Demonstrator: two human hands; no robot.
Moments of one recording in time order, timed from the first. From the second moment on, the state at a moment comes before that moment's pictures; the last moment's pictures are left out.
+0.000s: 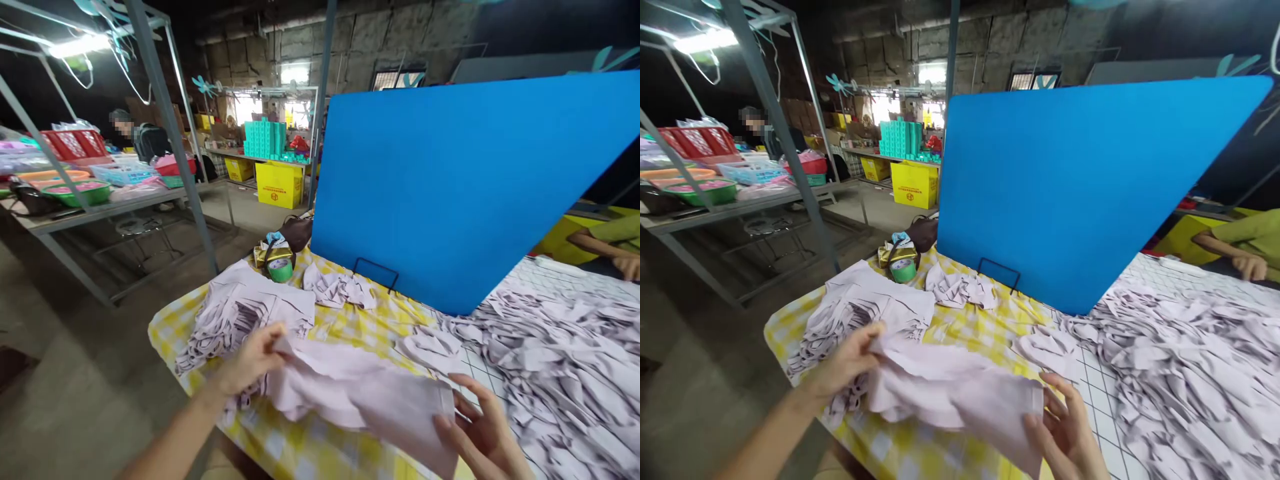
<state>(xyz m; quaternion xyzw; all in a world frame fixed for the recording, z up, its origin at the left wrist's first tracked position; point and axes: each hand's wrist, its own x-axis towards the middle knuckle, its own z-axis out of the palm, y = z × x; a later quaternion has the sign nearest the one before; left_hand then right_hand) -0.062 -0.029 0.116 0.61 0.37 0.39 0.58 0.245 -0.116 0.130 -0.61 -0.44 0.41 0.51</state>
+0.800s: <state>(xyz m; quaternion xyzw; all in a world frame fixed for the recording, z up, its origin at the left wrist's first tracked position) -0.196 0.156 0.091 0.59 0.68 0.38 0.19 0.101 0.105 0.064 -0.63 -0.57 0.34 0.40</state>
